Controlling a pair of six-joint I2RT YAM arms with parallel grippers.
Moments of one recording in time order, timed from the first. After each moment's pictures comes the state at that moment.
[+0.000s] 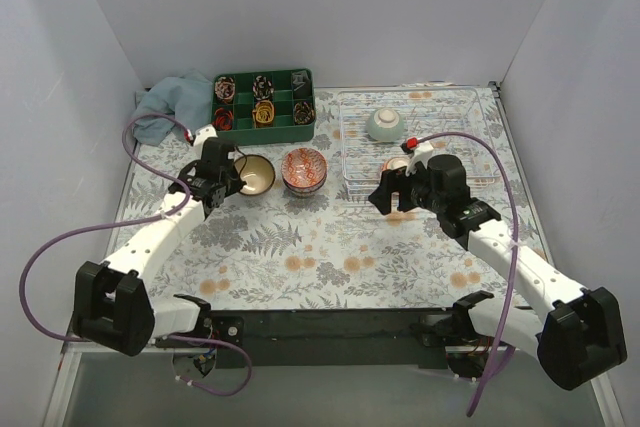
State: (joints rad) left arm -0.34 1.23 0.90 -0.45 -0.35 -0.63; right arm 0.45 1.06 0.68 -0.11 -0.26 0.20
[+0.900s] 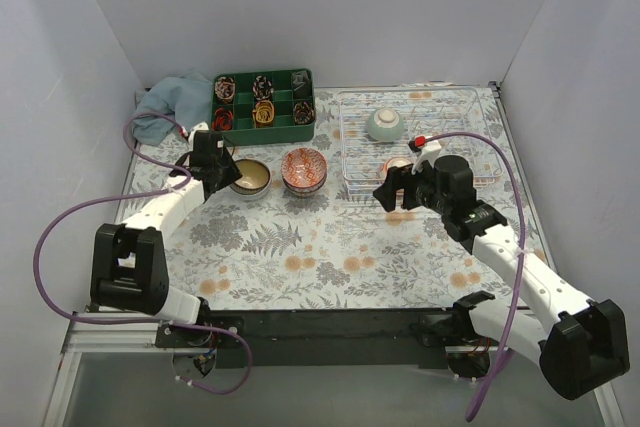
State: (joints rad) left arm -0.16 1.45 0.92 -0.26 -0.18 -0.59; right arm 0.43 1.00 0.67 -0.11 -0.23 0.21
